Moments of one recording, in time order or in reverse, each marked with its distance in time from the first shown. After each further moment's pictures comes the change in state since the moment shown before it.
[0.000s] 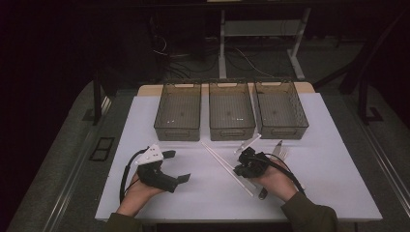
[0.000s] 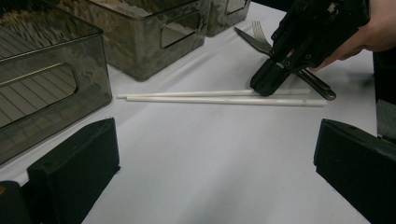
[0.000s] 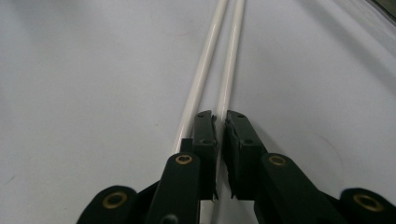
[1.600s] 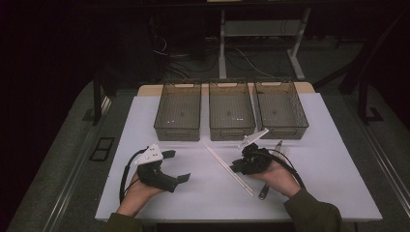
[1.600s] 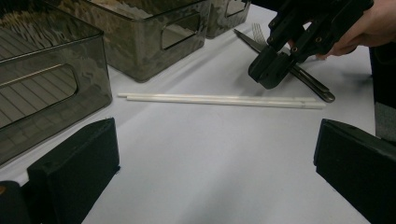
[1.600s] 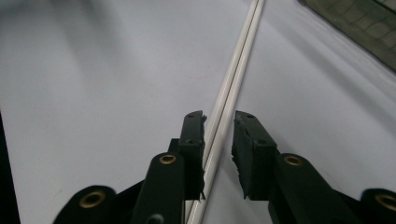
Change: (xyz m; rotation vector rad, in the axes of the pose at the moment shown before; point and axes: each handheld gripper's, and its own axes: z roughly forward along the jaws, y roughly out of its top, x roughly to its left) left arm 0.000 0.000 0.000 -0.010 -0.001 -0.009; right arm -0.009 0.003 -0.011 -0.116 0.114 0.002
